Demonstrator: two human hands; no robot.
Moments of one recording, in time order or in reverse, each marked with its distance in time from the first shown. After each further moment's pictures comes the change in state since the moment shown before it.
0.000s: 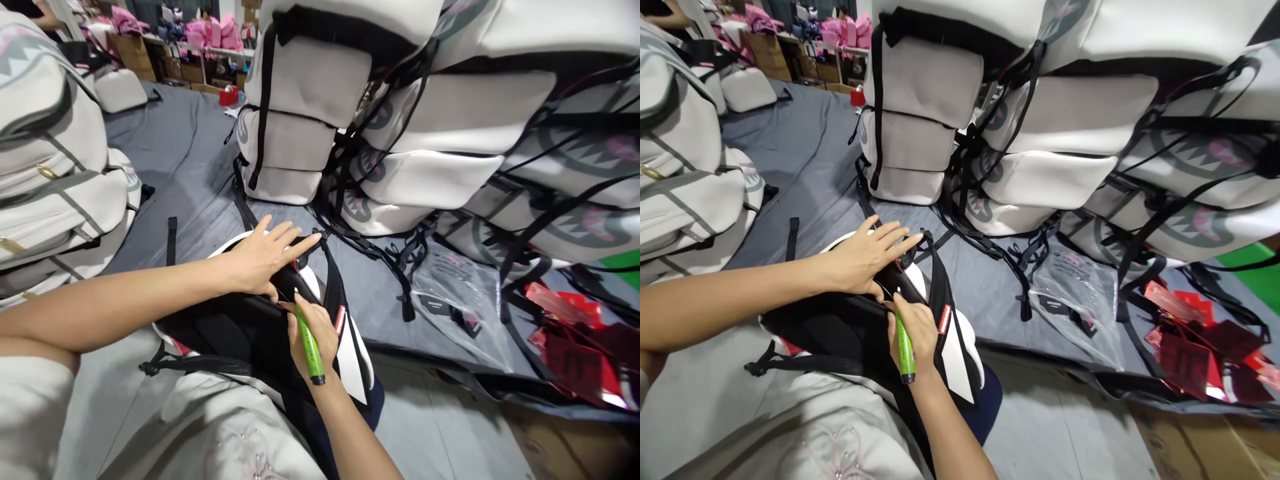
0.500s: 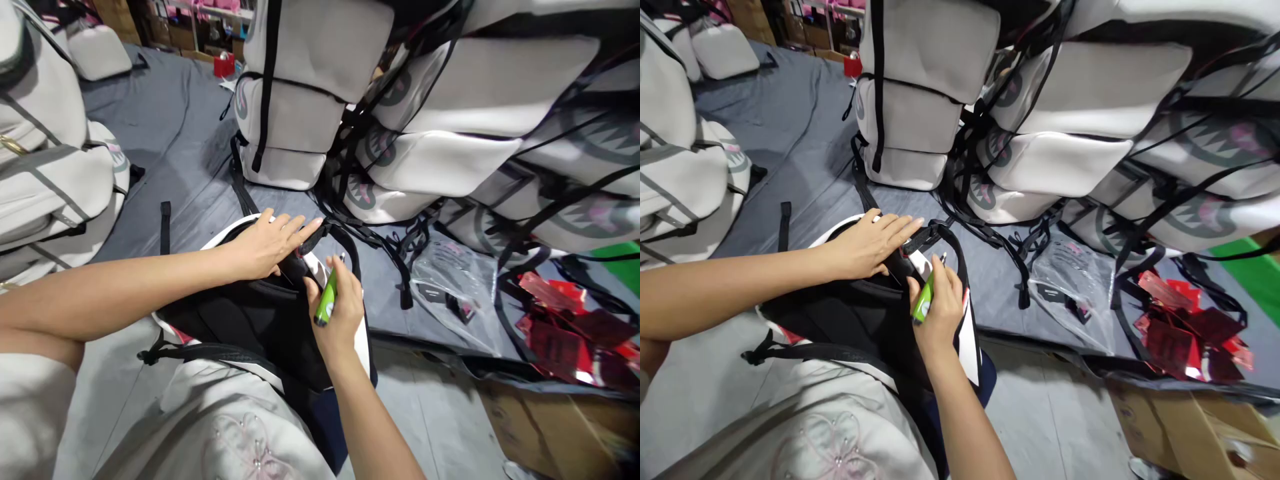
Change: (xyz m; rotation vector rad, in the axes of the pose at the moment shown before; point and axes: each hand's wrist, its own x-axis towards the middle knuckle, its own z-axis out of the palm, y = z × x) left_hand 0.005 0.002 0.011 0.117 -0.051 -0.034; right_hand 0.020 0.021 -0.010 -0.354 -0.049 0.225
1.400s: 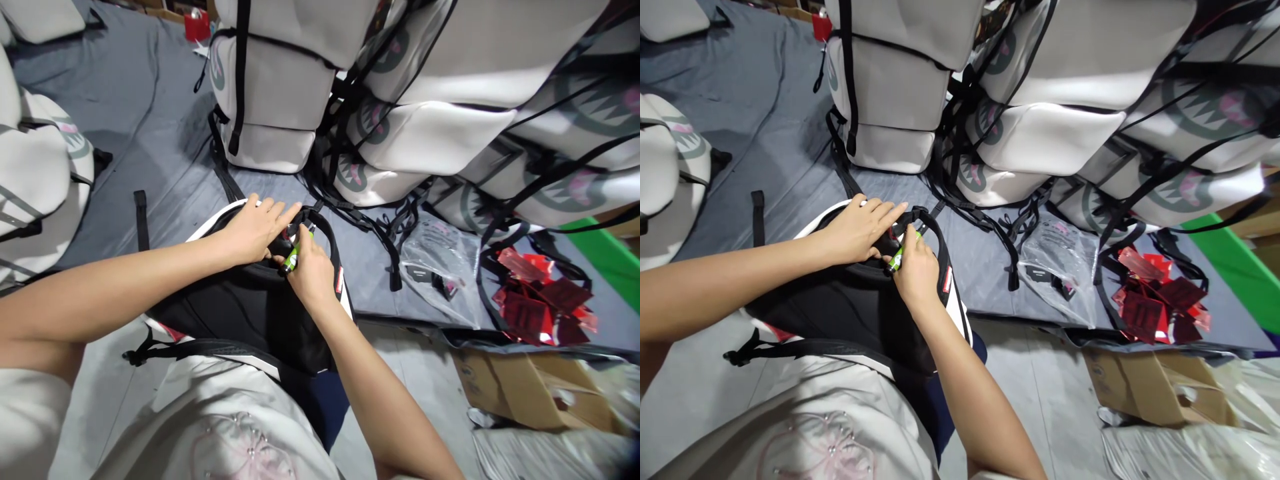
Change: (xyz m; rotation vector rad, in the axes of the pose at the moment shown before) left_hand 0.025 -0.004 0.027 -0.009 -0.111 -0.085; right_hand 0.039 0.011 0.036 -0.236 -0.543 0.107
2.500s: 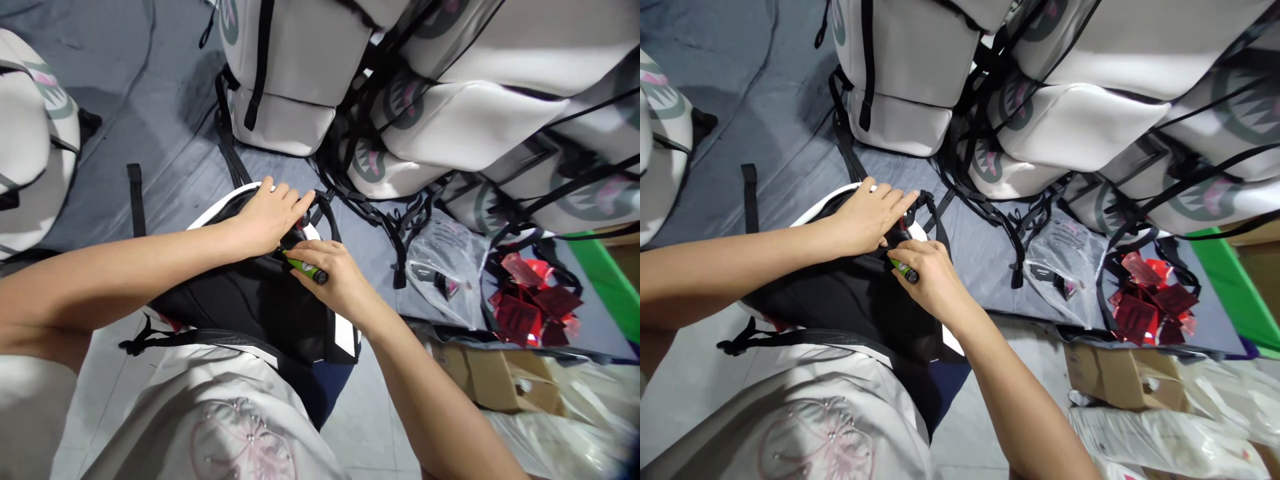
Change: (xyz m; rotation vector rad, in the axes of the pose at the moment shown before) left_hand 0.008 0.000 0.010 -0.088 -0.039 -0.050; right_hand 0.003 0.007 -0.053 0.340 -0.314 -0.366
